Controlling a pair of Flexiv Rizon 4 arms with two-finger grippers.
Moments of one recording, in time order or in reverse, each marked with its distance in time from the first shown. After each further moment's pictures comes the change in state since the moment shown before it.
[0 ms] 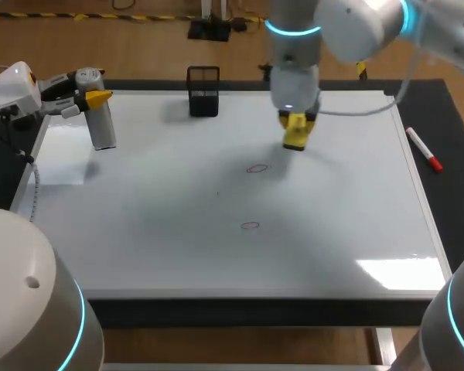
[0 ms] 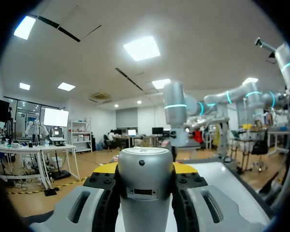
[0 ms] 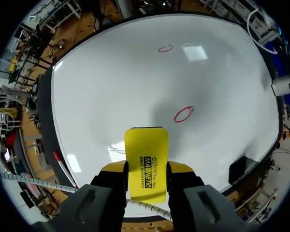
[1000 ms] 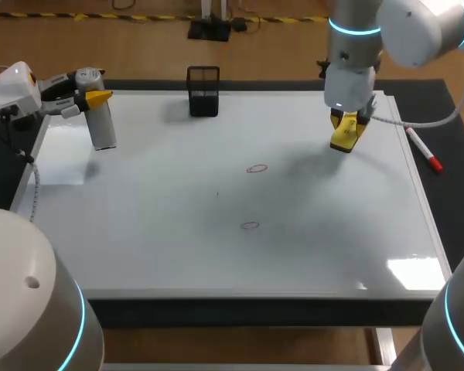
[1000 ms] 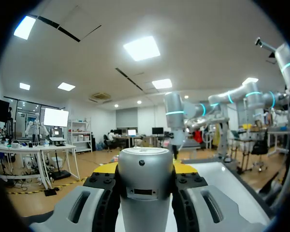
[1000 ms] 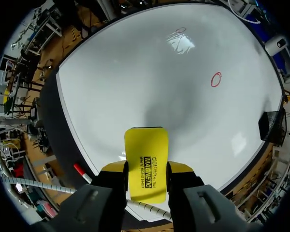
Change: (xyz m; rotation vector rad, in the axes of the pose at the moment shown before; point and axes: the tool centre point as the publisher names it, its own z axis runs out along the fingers) left arm 0.000 0.000 0.000 0.000 0.000 0.000; right arm 0.097 -0.038 0.017 -0.022 0.003 0.211
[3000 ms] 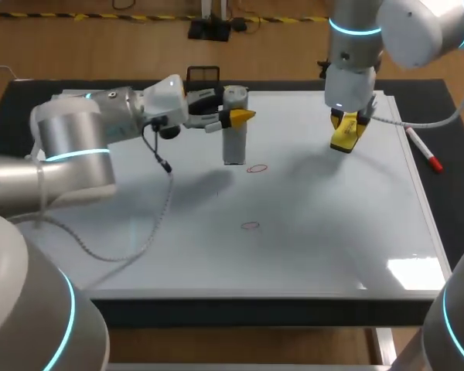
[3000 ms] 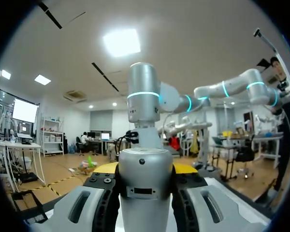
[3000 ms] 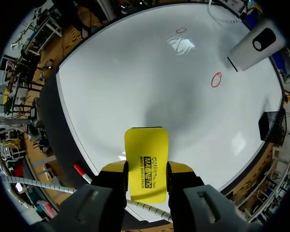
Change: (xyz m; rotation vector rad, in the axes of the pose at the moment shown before) left arm 0.133 0.050 0.255 0.055 0.233 -0.058; right arm 0.000 0.000 0.000 0.000 -0.001 0.000
